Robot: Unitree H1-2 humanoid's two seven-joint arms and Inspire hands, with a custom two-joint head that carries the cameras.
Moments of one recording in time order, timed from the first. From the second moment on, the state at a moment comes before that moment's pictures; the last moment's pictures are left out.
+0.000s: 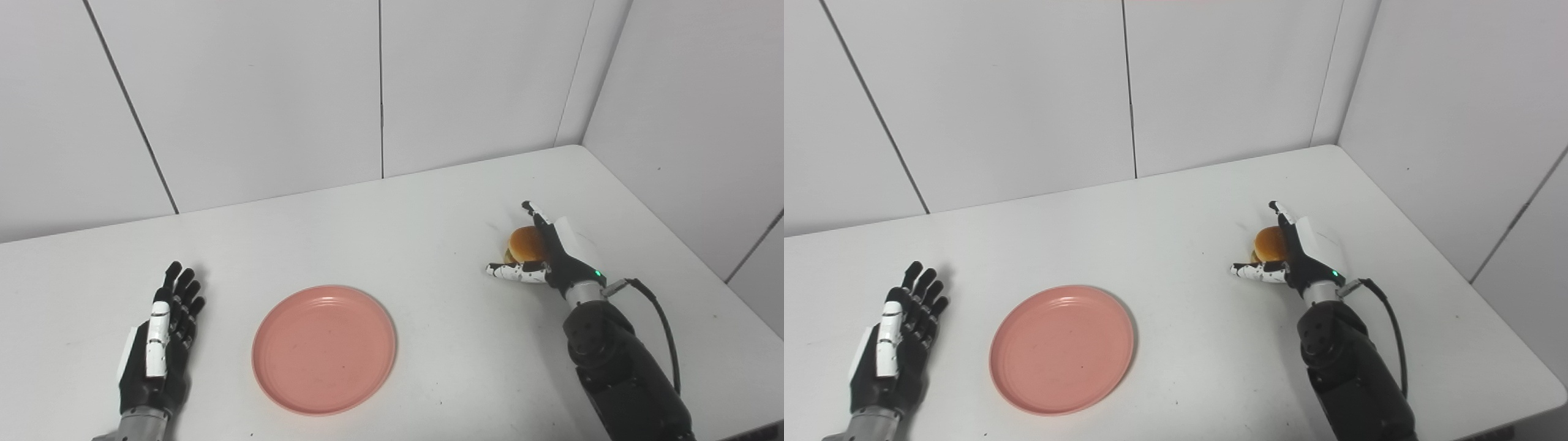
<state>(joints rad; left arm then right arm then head) -0.26 0.10 0.07 0.20 -0.25 -0.06 -0.20 -0.32 -0.35 -0.02 0.03 -0.61 0.41 -0.03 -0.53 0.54</state>
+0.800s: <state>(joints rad) -0.25 0.10 0.07 0.19 -0.25 -0.05 -0.20 -0.30 -0.37 -0.01 -0.02 -0.58 0.45 -0.04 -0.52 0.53</state>
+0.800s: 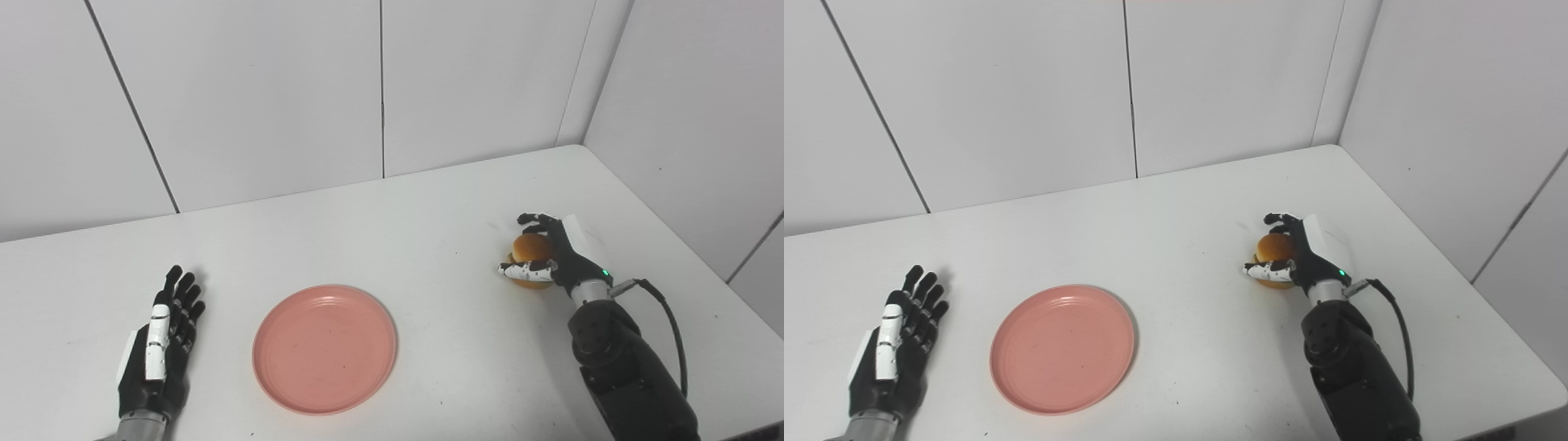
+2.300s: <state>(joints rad) -0.22 -0.11 -0.04 0.16 0.05 -0.10 0.02 -0.21 -0.38 -0.04 -0.21 -0.35 0.06 -0.01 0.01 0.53</state>
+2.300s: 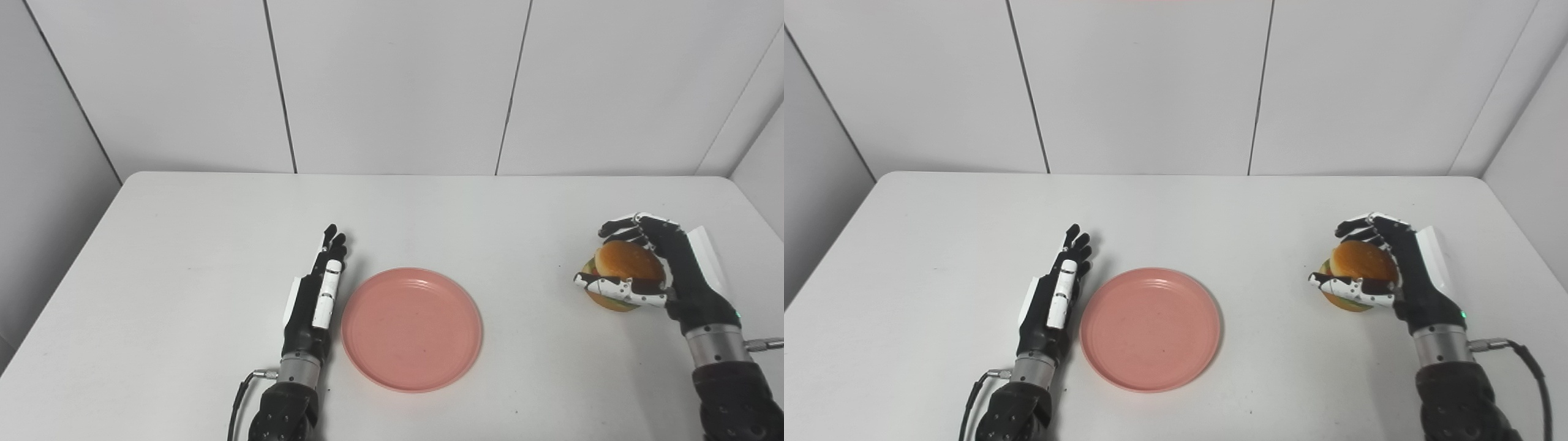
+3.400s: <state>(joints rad) -0.22 -0.12 -0.03 0.16 0.07 -0.08 0.05 -0.34 -0.18 0.25 -0.17 -0.42 0.02 0.14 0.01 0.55</state>
